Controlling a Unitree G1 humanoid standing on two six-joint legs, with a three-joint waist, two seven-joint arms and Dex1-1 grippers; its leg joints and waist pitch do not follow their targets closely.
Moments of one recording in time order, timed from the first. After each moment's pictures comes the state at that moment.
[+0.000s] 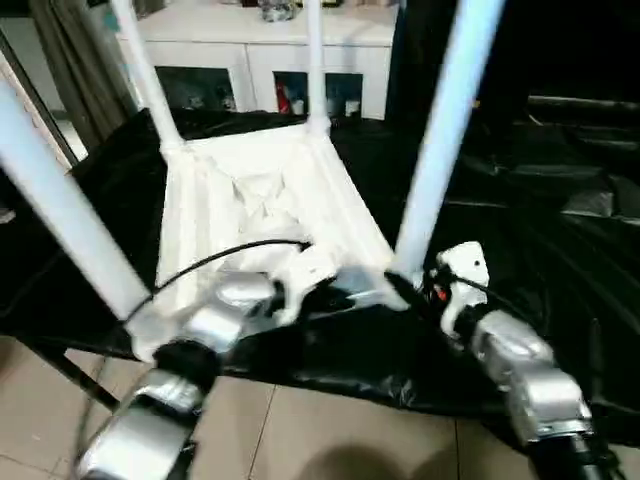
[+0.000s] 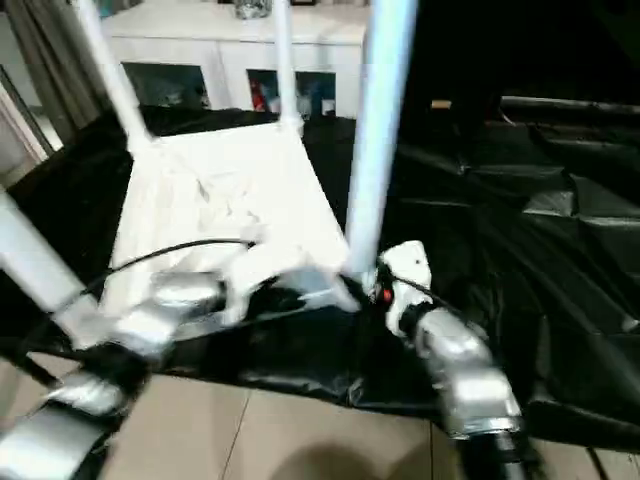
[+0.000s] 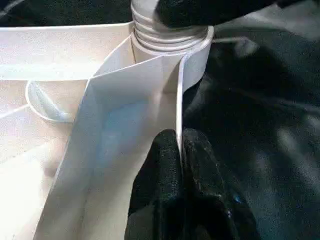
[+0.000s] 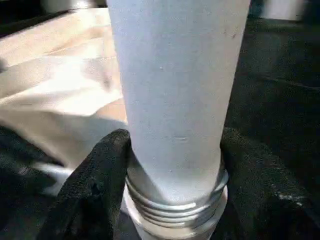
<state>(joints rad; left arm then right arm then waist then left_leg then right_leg) -0.66 0.13 -0.29 0.83 0.06 0.00 -0.90 -0.22 -0.18 0.03 0.20 0.14 0.23 0.38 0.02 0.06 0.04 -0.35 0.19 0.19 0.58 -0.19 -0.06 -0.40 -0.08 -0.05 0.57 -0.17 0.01</state>
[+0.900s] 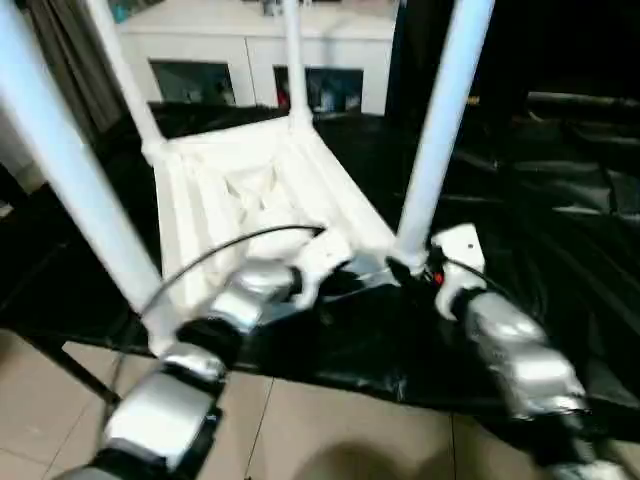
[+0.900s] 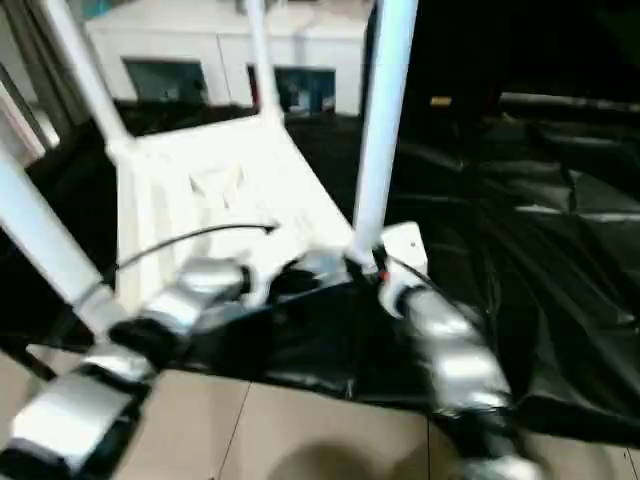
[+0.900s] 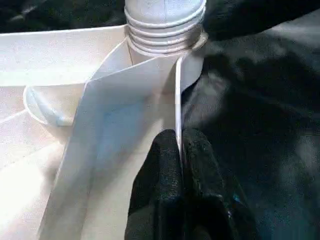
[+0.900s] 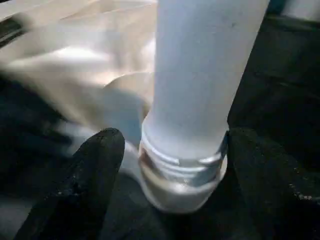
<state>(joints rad) -0.74 0.17 -0.25 0.97 0.07 -0.12 -0.99 -0.24 -0.35 0.09 0.13 0.14 0.28 0.62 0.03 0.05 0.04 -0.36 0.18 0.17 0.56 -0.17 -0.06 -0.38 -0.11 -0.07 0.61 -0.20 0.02</state>
